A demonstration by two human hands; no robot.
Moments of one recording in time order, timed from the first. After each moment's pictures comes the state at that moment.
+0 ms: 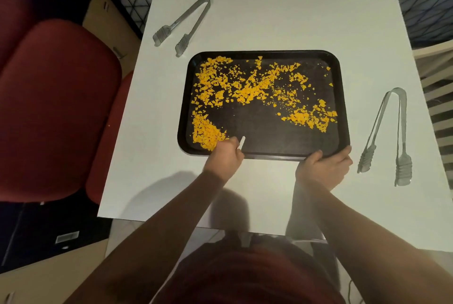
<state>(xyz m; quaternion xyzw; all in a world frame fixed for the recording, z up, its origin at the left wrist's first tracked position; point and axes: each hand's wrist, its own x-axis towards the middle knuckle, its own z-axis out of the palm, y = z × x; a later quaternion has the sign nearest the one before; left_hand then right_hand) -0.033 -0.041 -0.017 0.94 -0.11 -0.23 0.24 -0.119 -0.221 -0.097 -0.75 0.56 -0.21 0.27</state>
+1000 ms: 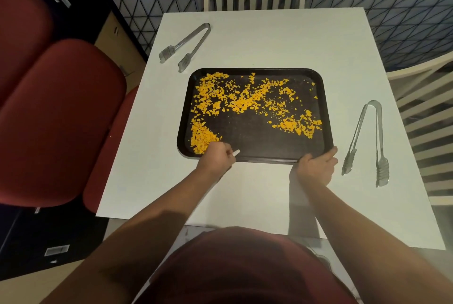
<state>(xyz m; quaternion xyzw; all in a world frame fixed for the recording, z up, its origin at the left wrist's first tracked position) -0.037 -0.034 0.000 0.93 -0.10 -0.24 0.26 -0.119 -0.239 -0.073 -0.76 0.56 -0.06 0.31</state>
